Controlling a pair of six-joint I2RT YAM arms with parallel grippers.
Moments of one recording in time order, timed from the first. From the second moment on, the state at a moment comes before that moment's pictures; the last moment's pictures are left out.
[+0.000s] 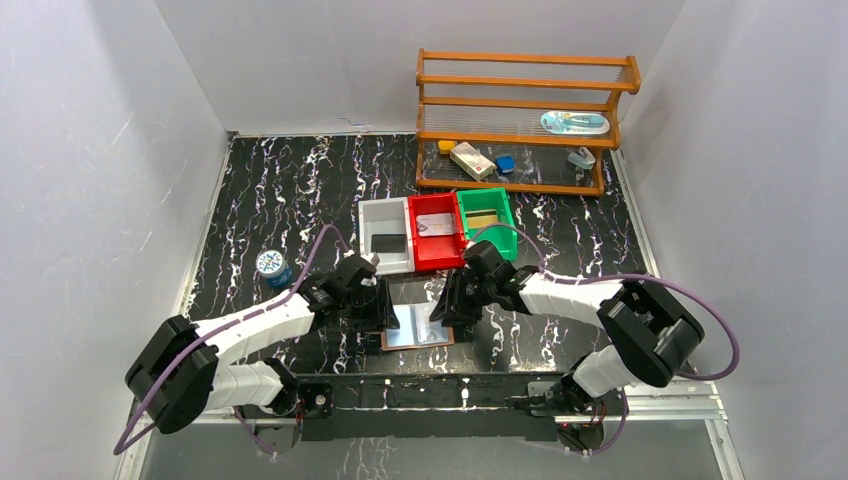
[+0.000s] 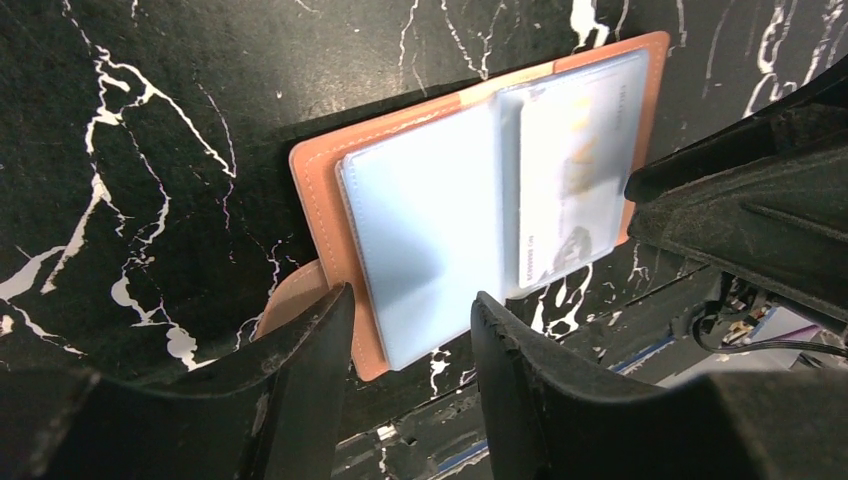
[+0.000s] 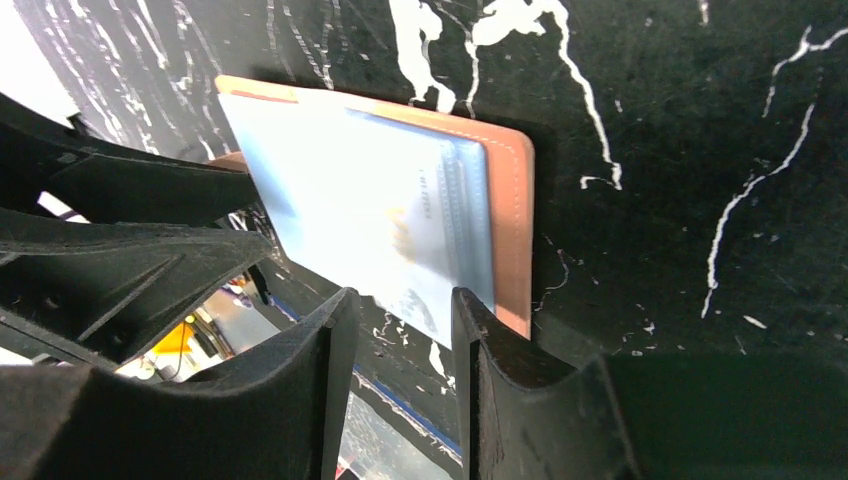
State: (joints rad) left arm -0.76 1.19 0.55 -0.35 0.14 -0.81; right arm 0.79 1.44 0.63 -0.10 -0.38 1.00
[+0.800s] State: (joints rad) left arm -0.76 1.24 0.53 -0.33 0.18 -0.80; right arm 0.80 1.48 0.65 -0.10 -0.40 1.00
